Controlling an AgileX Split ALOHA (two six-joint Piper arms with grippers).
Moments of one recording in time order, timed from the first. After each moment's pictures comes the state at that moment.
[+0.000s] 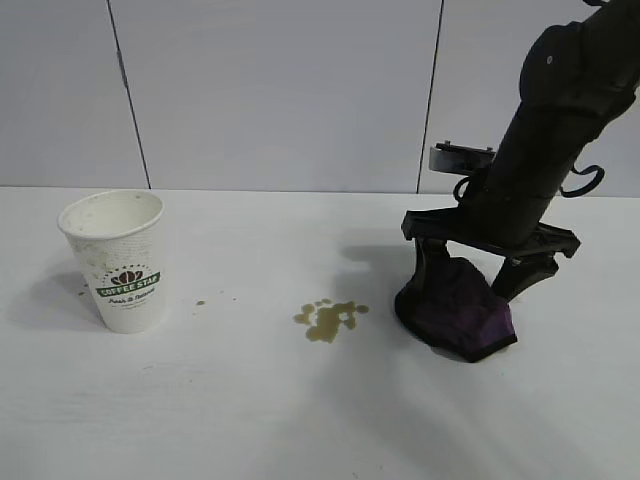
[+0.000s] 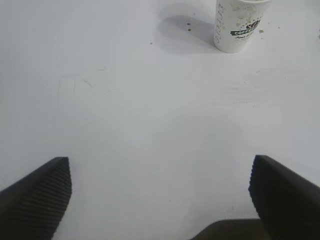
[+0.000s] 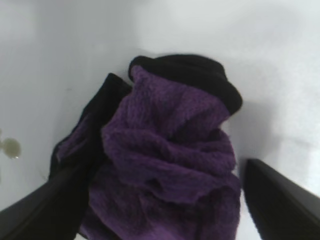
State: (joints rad) left arm -0.11 0.14 -0.48 0.03 1.12 0.03; right arm 0.20 2.10 -1.34 0.26 0.66 -0.06
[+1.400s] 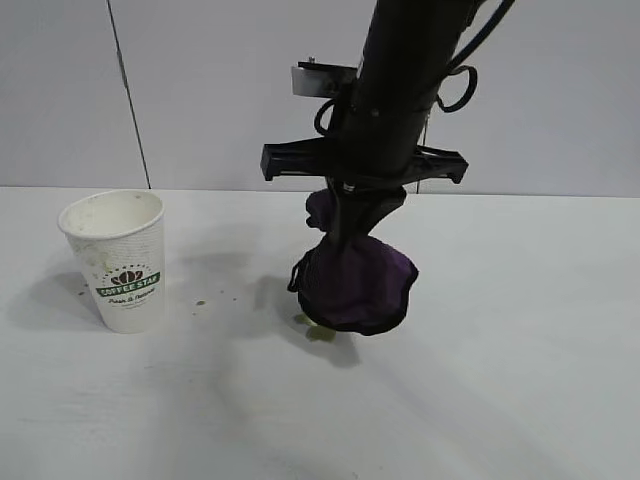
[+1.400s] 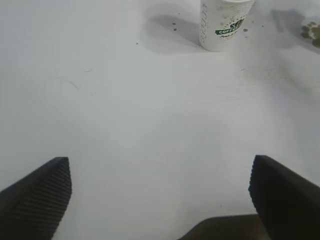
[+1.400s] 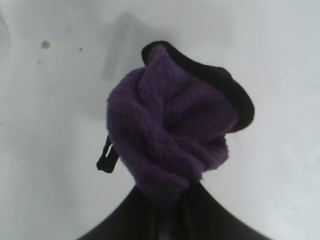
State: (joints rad) left arm -0.15 0.14 -0.48 0.01 1.12 0.03; right arm 0.56 2.15 -1.70 0.08 0.90 0.23
